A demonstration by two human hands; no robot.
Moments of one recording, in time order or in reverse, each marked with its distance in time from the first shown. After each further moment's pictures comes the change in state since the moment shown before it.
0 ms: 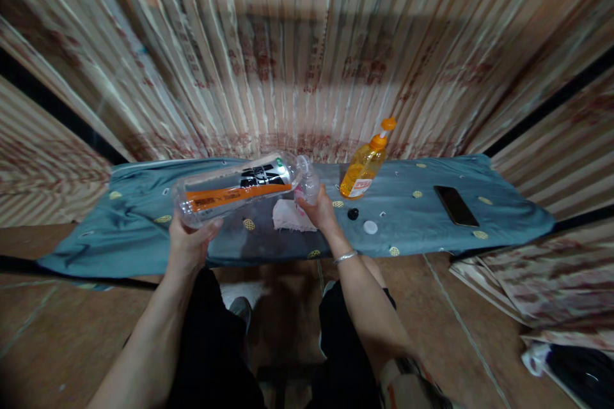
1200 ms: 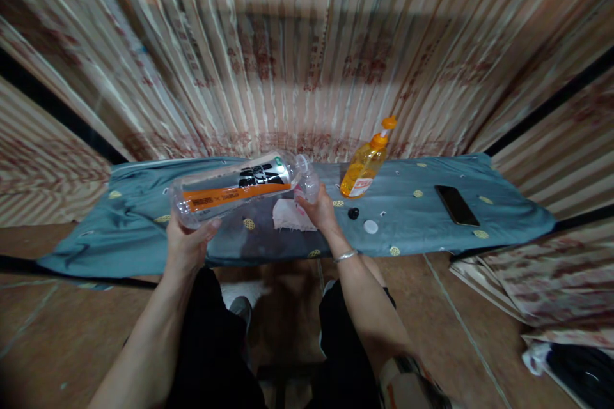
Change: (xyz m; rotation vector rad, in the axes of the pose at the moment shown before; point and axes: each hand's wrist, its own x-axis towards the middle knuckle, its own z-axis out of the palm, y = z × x) left_hand -0.001 -0.003 -0.003 0.008 0.007 0.028; right_hand -0.004 -0.006 0.001 -0.050 0.026 0.020
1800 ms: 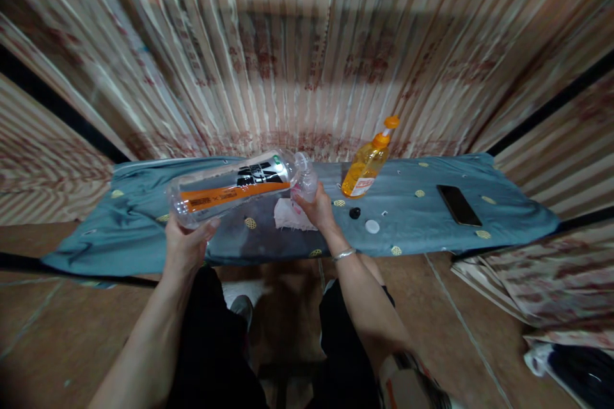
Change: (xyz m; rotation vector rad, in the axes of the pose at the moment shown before) left_hand 0.001 -0.001 -0.005 0.039 -0.016 0.011; right_hand 0.006 0.010 0.013 0.041 0.034 -0.083
